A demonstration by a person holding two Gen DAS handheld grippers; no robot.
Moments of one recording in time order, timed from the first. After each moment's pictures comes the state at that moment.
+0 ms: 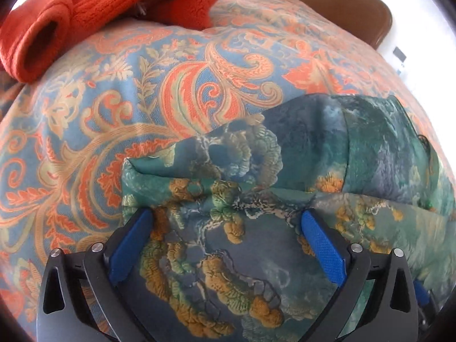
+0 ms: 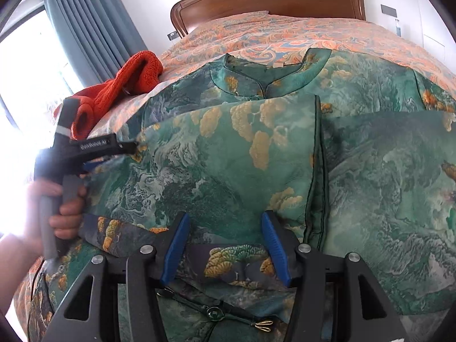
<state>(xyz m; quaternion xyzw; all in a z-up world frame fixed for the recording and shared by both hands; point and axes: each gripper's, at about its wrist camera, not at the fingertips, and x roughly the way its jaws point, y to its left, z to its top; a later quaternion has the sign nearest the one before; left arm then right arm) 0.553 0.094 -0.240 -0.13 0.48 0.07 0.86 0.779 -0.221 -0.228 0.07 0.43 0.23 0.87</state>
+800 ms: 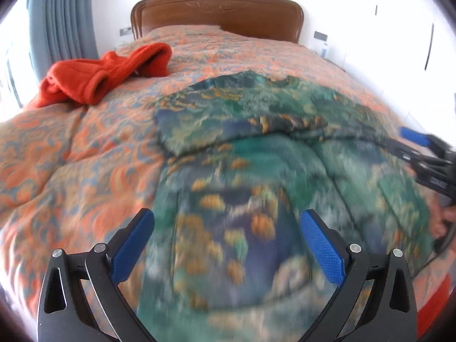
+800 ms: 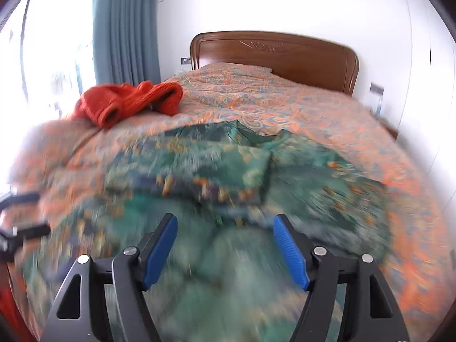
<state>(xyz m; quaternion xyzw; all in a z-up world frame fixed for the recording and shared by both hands) 0.221 0.014 -0.120 -0.01 0.39 -0.03 0.92 0.579 -0.260 -0.096 -0.09 0.32 0.18 0.93</state>
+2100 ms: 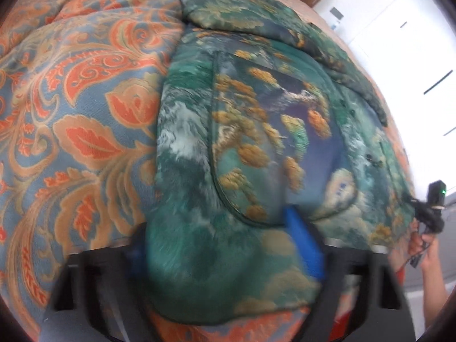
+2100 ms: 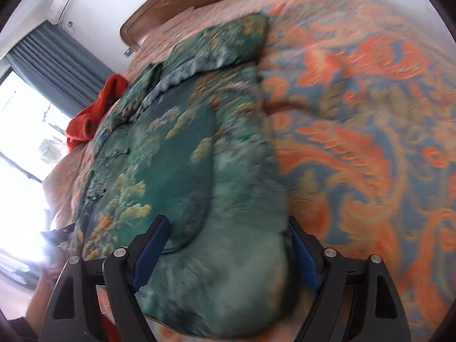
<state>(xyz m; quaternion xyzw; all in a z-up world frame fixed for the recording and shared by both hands) 0.211 0.079 -0.217 -0.18 0.55 -0.10 0.81 0.509 -0.498 -0.208 0.20 0.51 0.17 0.82</state>
